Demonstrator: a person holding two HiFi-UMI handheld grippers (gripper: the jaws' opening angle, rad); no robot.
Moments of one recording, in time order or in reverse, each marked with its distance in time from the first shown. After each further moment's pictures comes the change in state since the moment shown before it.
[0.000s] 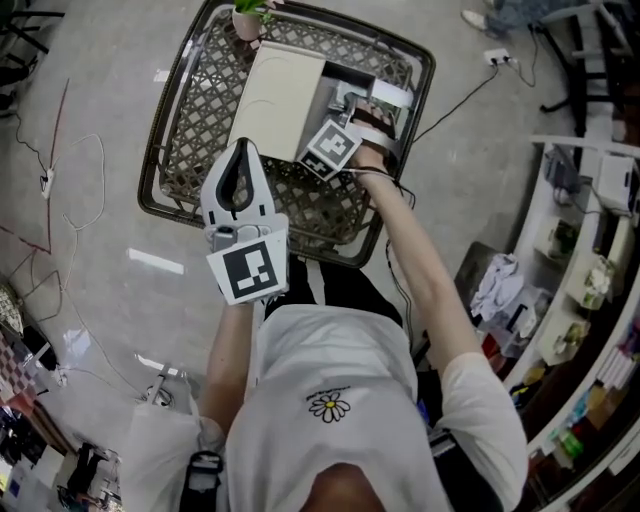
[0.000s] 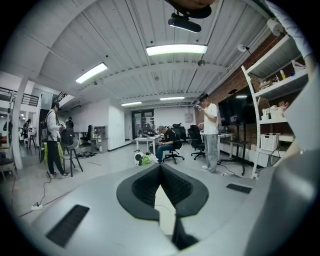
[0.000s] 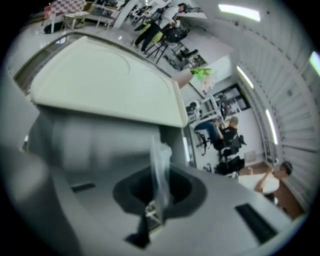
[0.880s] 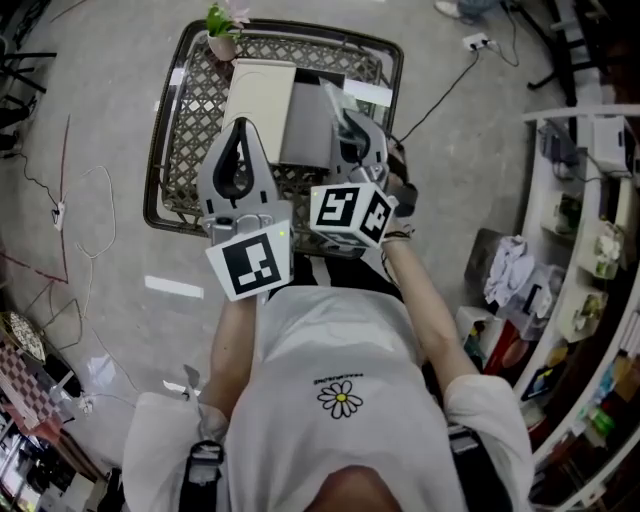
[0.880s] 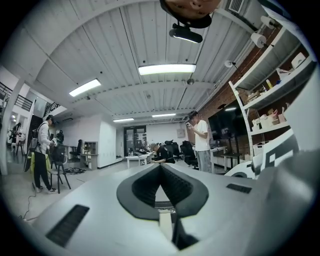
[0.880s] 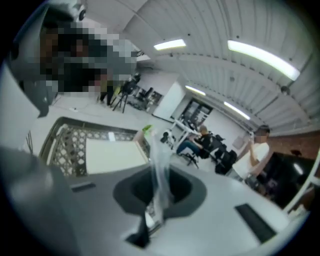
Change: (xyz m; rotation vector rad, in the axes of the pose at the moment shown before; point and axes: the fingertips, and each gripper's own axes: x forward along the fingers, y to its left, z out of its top) left arm -0.008 -0.049 0.088 0.034 -0.204 -0.085; right arm -0.209 -0.092 -0.017 0.503 -0.426 -0.133
